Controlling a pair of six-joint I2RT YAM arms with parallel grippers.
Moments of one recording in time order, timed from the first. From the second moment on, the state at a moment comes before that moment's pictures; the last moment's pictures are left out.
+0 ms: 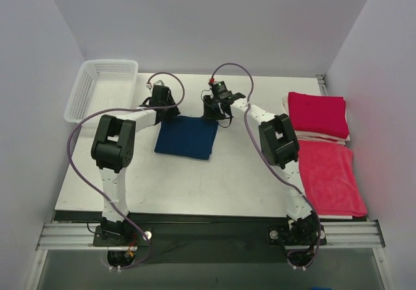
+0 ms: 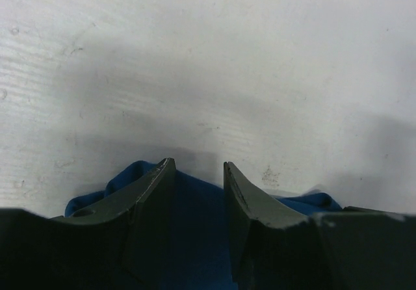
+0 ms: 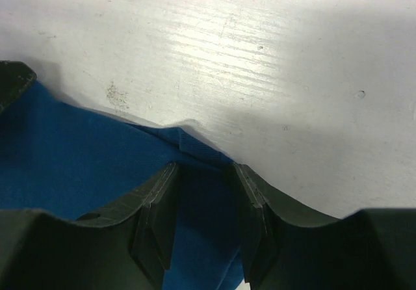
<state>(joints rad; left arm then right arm) -0.28 2.11 1.40 -0.02 -0.06 -0.69 0.52 2.36 1.88 -0.41 -0.07 0.38</state>
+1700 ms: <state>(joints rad) -0.15 1.80 1.17 -0.28 -0.10 -0.70 0.46 2.05 1.19 0.21 -0.38 0.74</state>
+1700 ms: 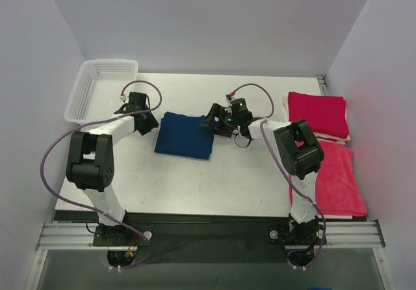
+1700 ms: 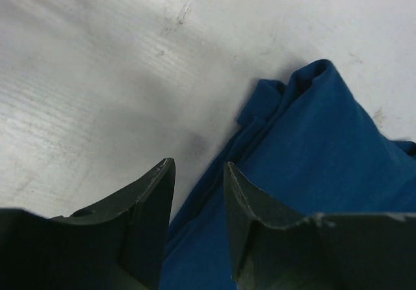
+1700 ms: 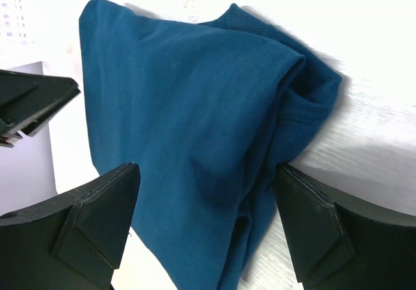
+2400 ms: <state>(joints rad) -0.22 1.80 1.09 -0.34 -0.10 -0.74 0.52 2.09 1.27 0.04 -0.27 0.69</state>
